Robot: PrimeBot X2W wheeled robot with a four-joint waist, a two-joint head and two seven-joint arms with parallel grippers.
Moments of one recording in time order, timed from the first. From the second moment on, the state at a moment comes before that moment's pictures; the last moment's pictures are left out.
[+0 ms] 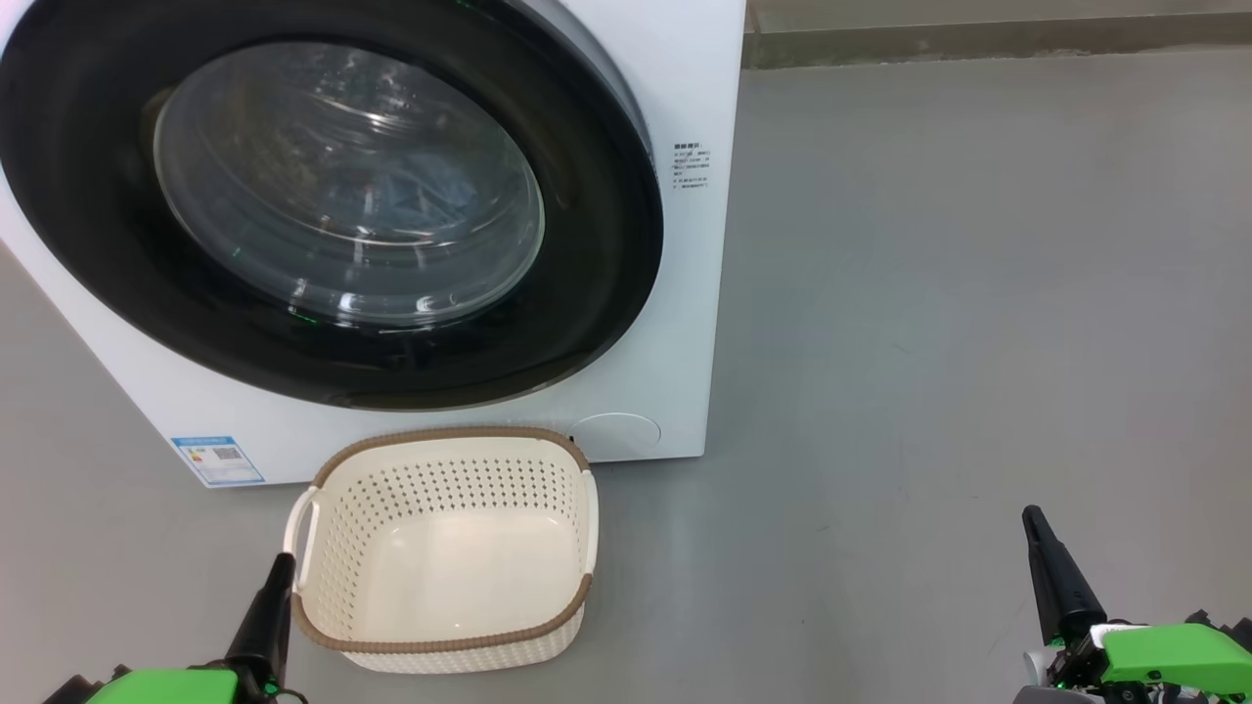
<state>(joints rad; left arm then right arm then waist) -0.06 0.04 0.08 0.27 -1.60 -0.13 0.11 -0.06 -0.05 -0.13 0.28 1.60 0.13 0.11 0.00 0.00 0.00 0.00</state>
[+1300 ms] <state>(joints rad) -0.07 0.04 0.08 0.27 -1.60 -0.13 0.11 -0.06 -0.05 -0.14 0.28 1.60 0.13 0.11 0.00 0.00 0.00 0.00</state>
